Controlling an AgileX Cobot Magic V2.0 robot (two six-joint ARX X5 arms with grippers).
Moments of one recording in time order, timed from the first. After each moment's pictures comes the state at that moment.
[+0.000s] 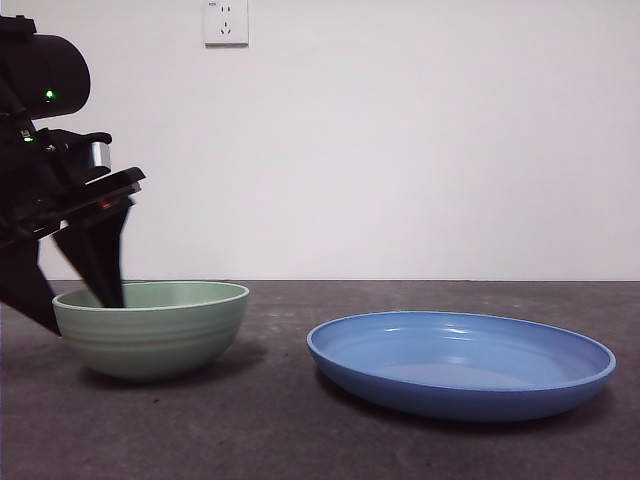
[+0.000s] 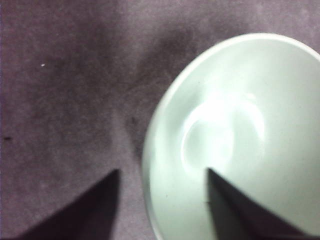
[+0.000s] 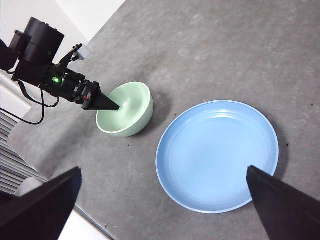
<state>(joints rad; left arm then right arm) -0.25 1.53 0.93 -0.54 0.26 -0.12 0.04 0.51 0.85 -0.91 -0.69 0.13</state>
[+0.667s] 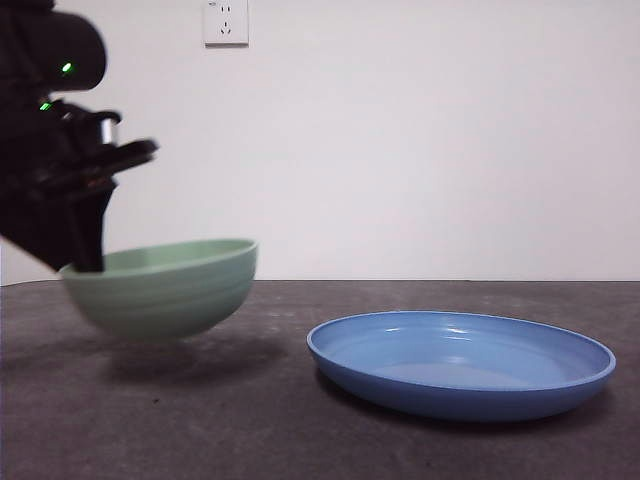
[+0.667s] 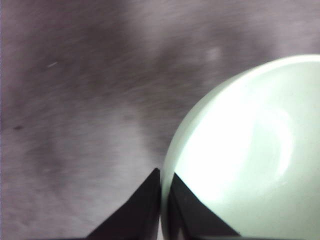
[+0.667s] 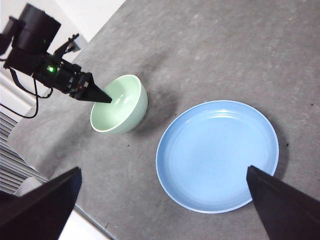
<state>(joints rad) -0.29 1.54 1.06 -0.71 0.22 -0.18 0.04 0.51 0.85 -0.91 -0.69 0.13</state>
